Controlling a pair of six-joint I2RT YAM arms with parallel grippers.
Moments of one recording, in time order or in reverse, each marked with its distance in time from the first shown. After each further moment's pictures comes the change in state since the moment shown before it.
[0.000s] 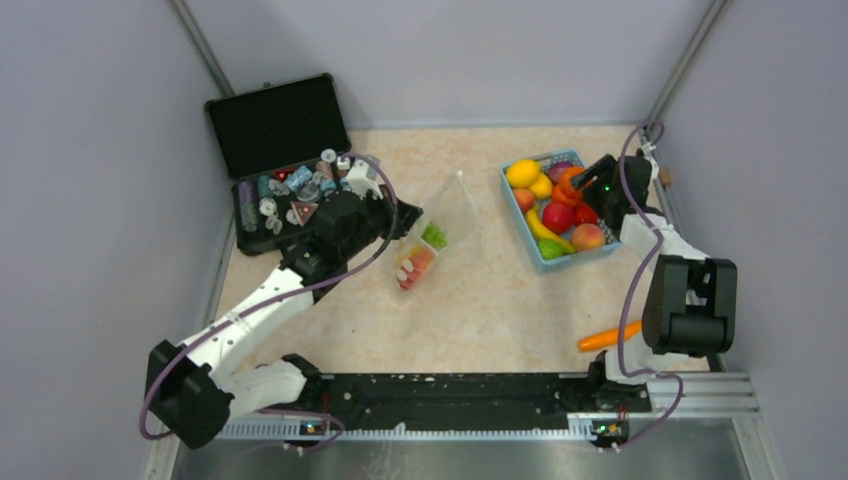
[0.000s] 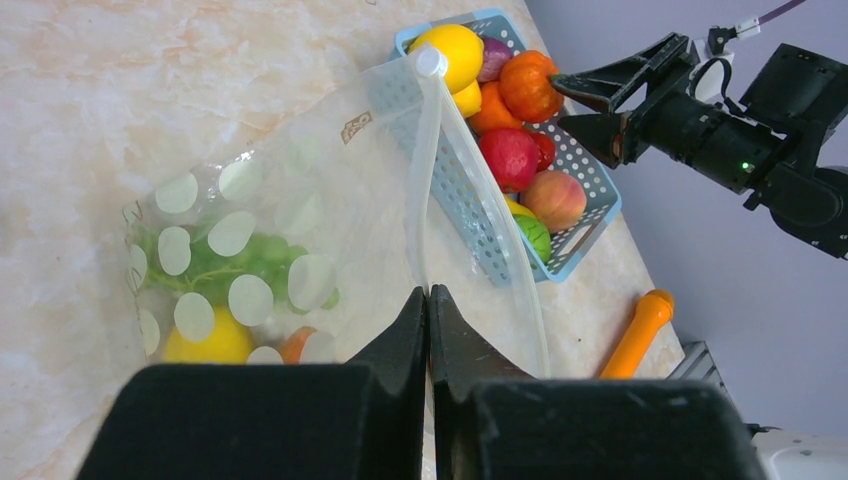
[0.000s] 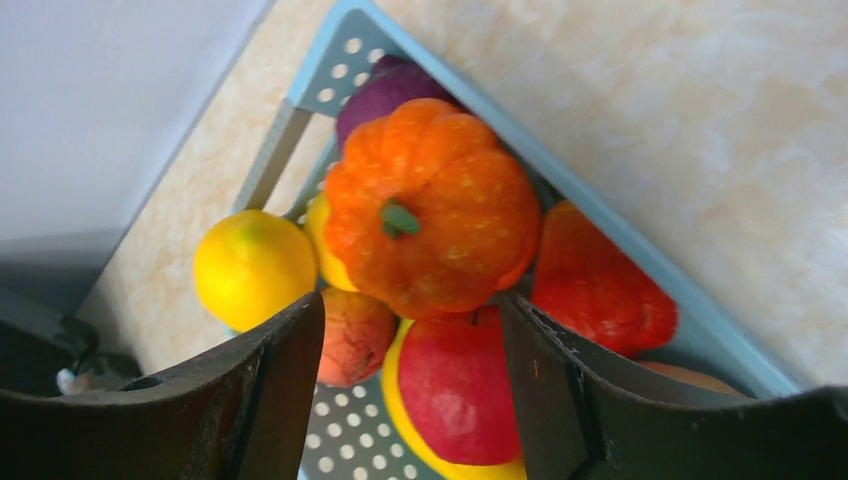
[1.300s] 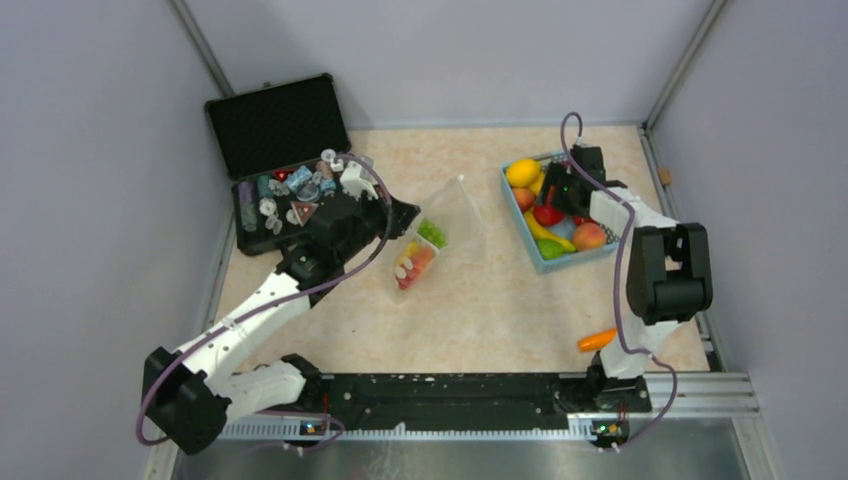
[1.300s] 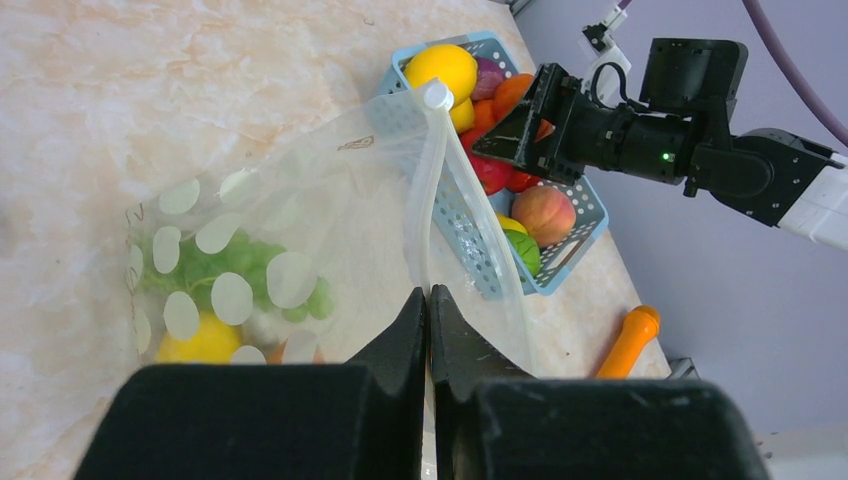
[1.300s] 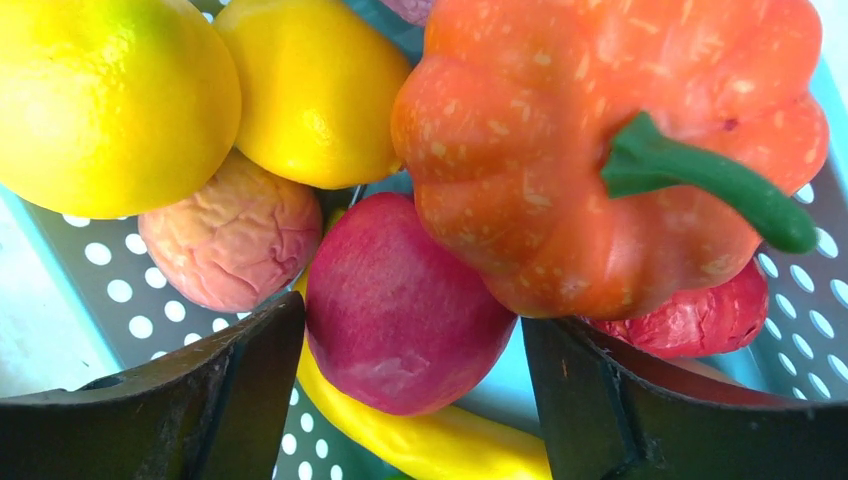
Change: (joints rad) left arm 0.000 -0.033 -0.015 0.015 -0.025 -0.029; right arm 0.193 0.200 0.230 -0.307 0.056 -0.383
